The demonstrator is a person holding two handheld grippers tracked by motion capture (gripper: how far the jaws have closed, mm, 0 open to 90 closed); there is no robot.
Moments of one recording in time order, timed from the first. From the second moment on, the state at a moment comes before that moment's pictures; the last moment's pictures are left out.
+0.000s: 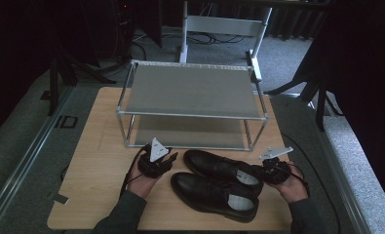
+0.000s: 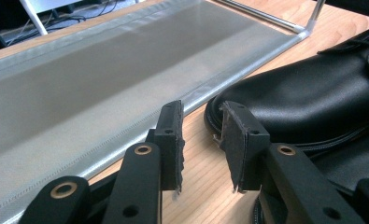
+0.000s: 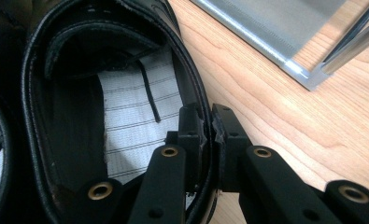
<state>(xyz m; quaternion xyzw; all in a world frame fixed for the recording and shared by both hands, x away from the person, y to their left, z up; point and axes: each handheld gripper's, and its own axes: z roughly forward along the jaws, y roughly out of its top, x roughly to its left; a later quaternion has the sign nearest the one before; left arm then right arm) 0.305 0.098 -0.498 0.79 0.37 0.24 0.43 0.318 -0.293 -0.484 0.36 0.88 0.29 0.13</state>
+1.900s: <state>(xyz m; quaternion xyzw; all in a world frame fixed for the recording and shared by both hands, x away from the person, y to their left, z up) 0.263 0.114 -0.512 0.80 0.38 0.20 0.41 0.271 -0.262 -0.463 0.26 0.91 0.30 0.12</state>
